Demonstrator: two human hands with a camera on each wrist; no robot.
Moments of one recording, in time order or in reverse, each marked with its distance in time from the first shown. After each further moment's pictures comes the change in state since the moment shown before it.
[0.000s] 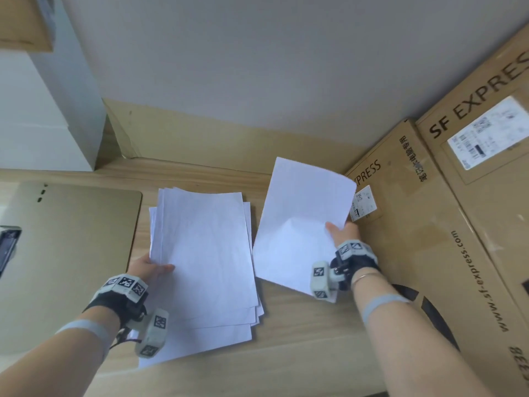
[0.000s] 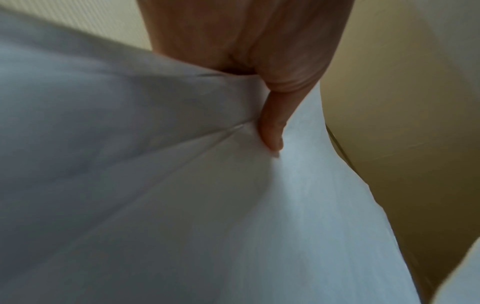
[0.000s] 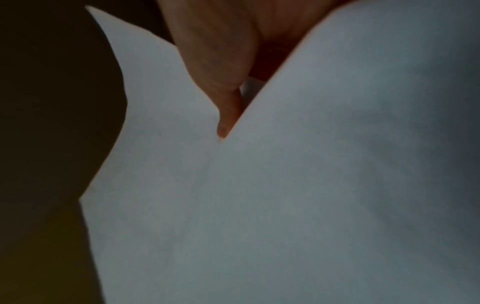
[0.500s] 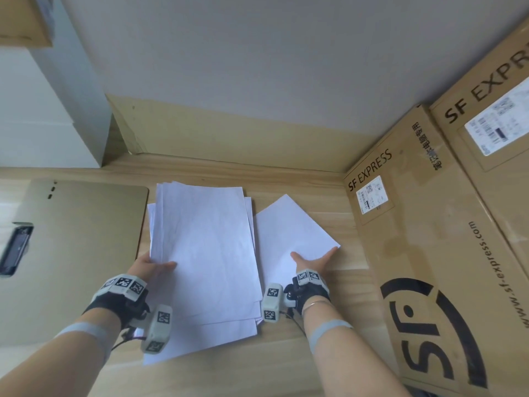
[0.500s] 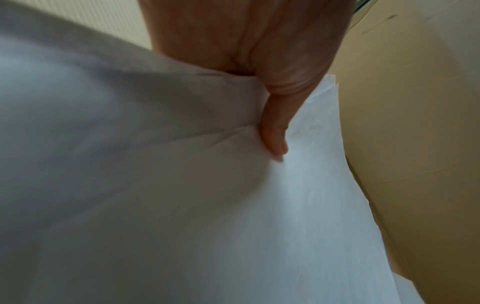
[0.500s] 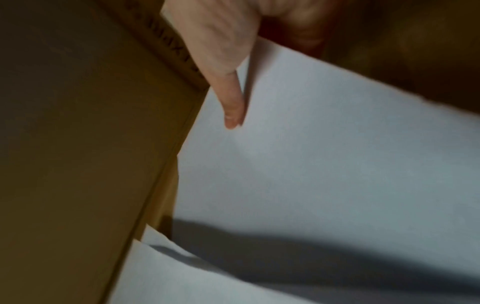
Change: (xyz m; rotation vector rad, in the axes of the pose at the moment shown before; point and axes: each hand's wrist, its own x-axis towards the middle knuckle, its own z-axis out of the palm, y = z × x) left_hand -0.019 0.000 -0.005 -0.036 -0.023 0.033; right_hand -0.047 0.055 0.099 0.414 0.090 0.215
